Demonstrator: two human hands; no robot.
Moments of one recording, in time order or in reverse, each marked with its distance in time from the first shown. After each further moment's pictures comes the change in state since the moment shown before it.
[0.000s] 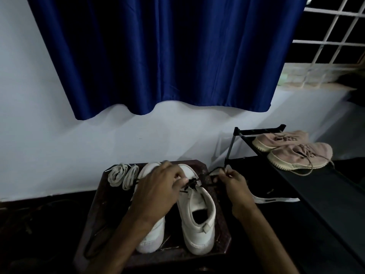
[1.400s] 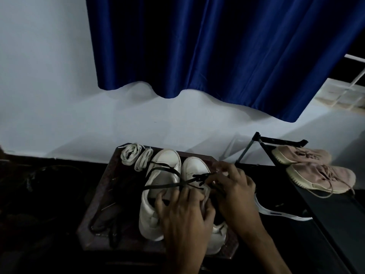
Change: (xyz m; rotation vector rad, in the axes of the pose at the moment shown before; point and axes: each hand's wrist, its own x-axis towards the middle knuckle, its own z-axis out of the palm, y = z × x) left_hand -0.056 0.023 0.073 0.092 0.454 -0.247; right_hand -0.024 0.011 0.021 -1.183 -0.123 -0.903
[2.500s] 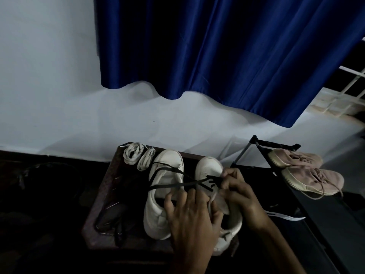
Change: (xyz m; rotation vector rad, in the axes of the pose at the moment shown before) left_hand -0.006 -0.001 0.000 -0.030 0.007 -0.001; right_hand 0.001 0.019 -0.007 1.019 -0.237 0.099
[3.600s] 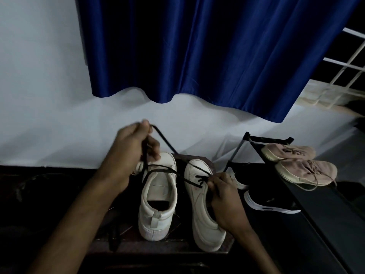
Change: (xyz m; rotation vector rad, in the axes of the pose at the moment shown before) left_hand 0.141 -0.045 -0.098 -1.089 -0.320 -0.509; right_hand -0.001 0.003 0.036 -0.831 0.292 0.165
